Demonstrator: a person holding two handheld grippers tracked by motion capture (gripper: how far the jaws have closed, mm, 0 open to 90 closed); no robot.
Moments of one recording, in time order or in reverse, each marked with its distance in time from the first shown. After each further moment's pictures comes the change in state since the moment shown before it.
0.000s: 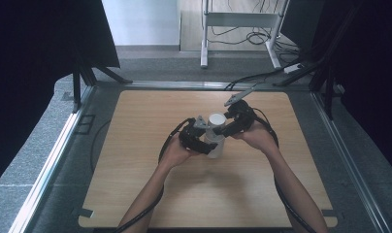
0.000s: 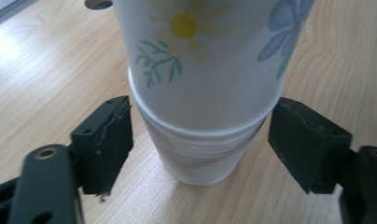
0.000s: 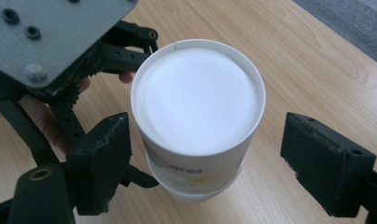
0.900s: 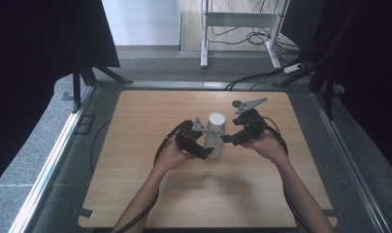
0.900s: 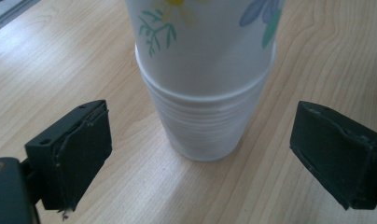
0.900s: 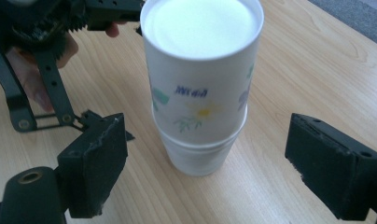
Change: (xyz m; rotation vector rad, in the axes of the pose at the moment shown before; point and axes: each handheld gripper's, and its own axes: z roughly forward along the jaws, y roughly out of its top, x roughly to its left) left arm -0.006 -0.003 -0.012 0.033 0.049 0.006; right arm 0.002 -0.033 -0.015 -0.031 0.004 0.020
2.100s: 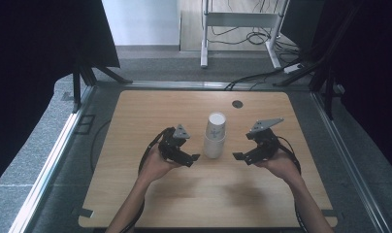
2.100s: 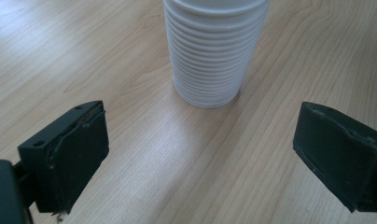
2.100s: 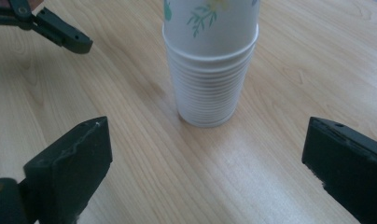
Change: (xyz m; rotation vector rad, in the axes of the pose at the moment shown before) left arm 0.001 -0.039 -0.038 0.013 0.018 -0.061; right arm 0.010 -0.062 -0.017 -0.029 -0.006 0.031
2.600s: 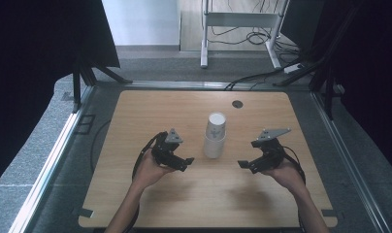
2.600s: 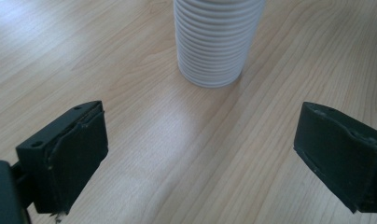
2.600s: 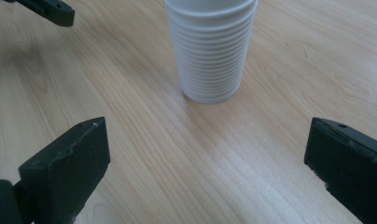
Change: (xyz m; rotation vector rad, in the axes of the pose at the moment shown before) left arm 0.000 -0.020 -0.013 -0.011 0.007 -0.040; right arm 0.003 -0.033 -0.005 -0.026 0.006 0.045
